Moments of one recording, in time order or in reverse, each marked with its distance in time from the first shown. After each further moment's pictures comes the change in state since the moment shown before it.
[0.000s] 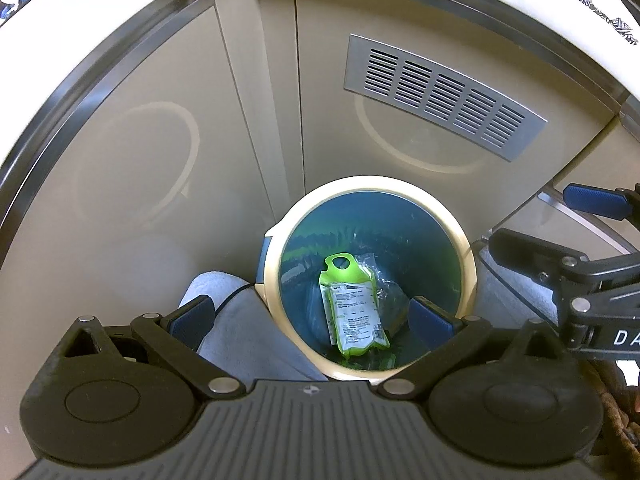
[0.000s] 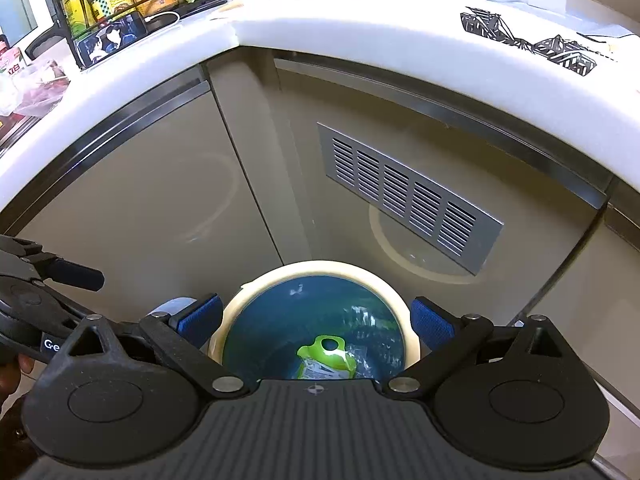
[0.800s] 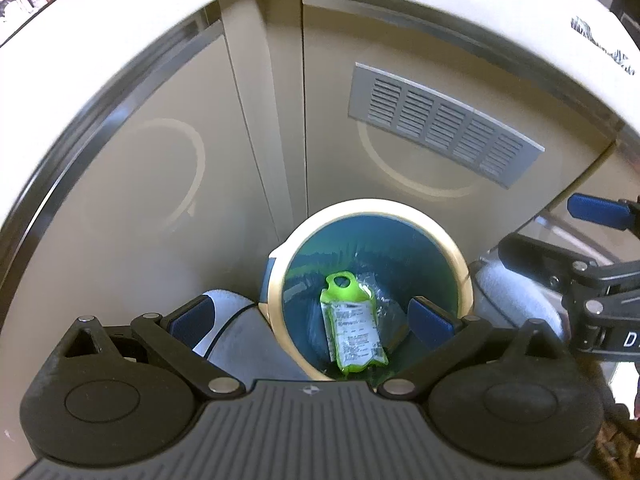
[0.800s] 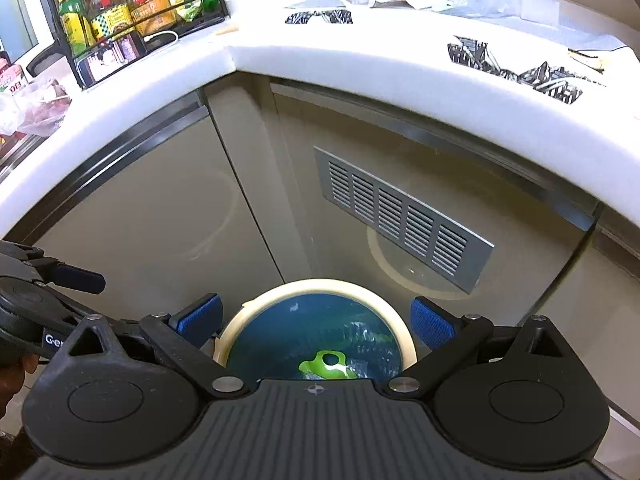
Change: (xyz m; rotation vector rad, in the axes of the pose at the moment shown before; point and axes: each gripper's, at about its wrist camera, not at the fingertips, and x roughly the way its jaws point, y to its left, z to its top) left arm -0.017 0.006 0.012 -0.024 -0.050 -0.003; right arm -0.020 -0.003 0.002 0.021 -0.055 0.004
